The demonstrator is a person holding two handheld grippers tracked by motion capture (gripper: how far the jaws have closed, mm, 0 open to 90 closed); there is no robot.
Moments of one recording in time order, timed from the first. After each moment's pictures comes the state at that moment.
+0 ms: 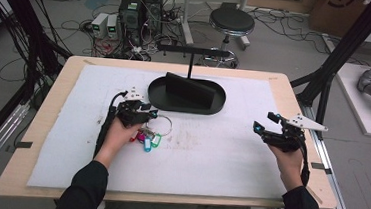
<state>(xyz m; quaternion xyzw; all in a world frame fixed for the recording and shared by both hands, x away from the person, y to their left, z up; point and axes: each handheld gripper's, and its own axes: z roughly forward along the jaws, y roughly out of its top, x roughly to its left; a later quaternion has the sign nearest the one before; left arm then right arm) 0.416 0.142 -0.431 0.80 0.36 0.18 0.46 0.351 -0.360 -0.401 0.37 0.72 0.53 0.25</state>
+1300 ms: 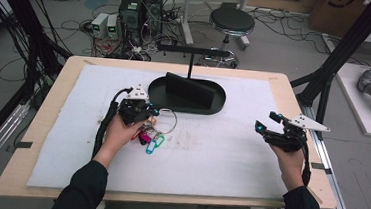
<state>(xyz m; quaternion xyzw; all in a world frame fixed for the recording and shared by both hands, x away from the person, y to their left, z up) 0.403 0.129 -0.400 0.82 0.29 0.17 0.46 0.350 -0.364 -0.401 0.38 0.71 0.53 0.25</state>
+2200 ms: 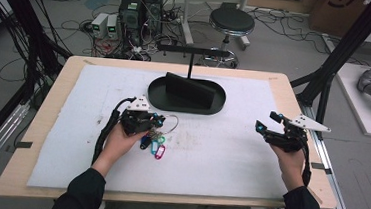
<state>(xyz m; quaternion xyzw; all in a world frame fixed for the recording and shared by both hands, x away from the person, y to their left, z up) 0.379 0.121 -0.410 0.83 0.24 0.14 0.48 0.349 -0.365 -0.400 0.38 0.71 0.53 0.26</state>
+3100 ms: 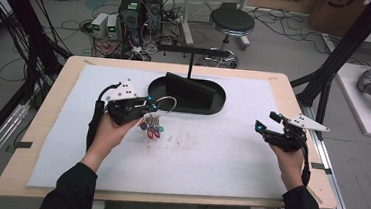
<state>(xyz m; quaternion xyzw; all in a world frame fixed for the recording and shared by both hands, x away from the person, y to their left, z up) 0.363 0.140 -0.347 0.78 0.21 0.20 0.56 0.351 -0.363 -0.401 0.38 0.71 0.53 0.26</state>
